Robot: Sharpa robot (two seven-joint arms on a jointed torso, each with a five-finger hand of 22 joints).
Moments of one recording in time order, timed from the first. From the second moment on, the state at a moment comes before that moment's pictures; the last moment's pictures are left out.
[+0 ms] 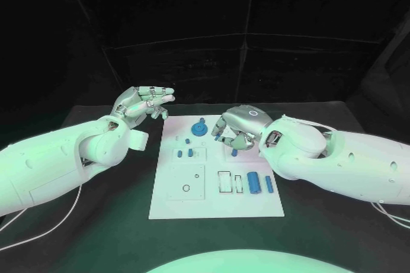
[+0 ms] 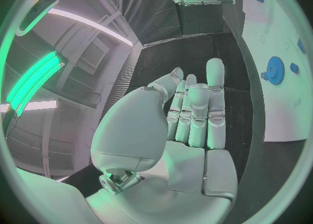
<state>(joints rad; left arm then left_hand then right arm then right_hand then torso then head) 1.17 -0.79 -0.02 1.36 -0.05 -0.16 0.46 1.36 -0.06 0.35 -0.06 0.05 1.06 0.16 0.10 0.08 1.12 0.09 0.25 0.09 1.26 0.01 1.14 0.65 0.17 1.20 0.11 0.64 0.77 1.14 -0.81 0.01 1.74 -1.75 -0.33 -0.23 1.49 -0.11 0.48 0.03 0.12 1.13 0.14 0.09 0.07 1.17 0.07 0.19 0.07 1.46 0.00 1.27 1.12 0.11 1.36 0.10 1.30 1.07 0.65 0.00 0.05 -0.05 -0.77</state>
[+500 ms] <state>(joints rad) 1.17 -0.77 -0.02 1.36 -0.05 -0.16 0.46 1.36 -0.06 0.35 -0.06 0.05 1.06 0.16 0.10 0.08 1.12 0.09 0.25 0.09 1.26 0.01 1.14 0.64 0.17 1.20 0.11 0.64 0.77 1.11 -0.68 -0.08 1.66 -1.73 -0.27 -0.20 1.49 -0.11 0.49 0.03 0.12 1.13 0.14 0.09 0.07 1.17 0.07 0.19 0.07 1.46 0.00 1.27 1.12 0.11 1.36 0.10 1.30 1.07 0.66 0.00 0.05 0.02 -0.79</state>
